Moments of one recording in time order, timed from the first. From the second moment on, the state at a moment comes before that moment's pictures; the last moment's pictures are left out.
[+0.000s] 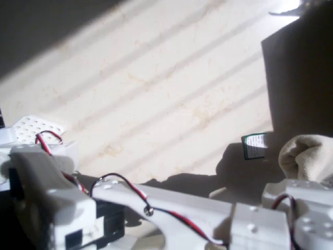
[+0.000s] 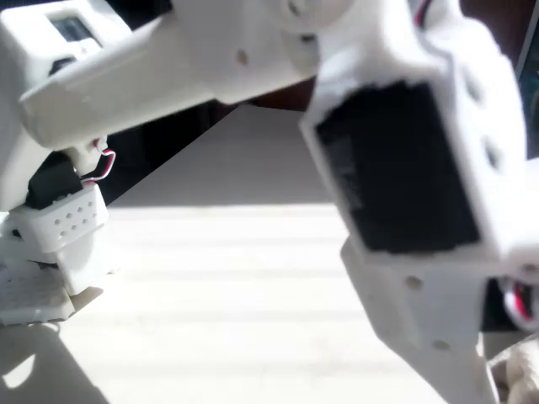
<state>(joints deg) 16.8 47.7 22.4 88.1 -10.7</state>
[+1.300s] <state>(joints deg) 17.0 38.5 22.4 94.9 -14.1</state>
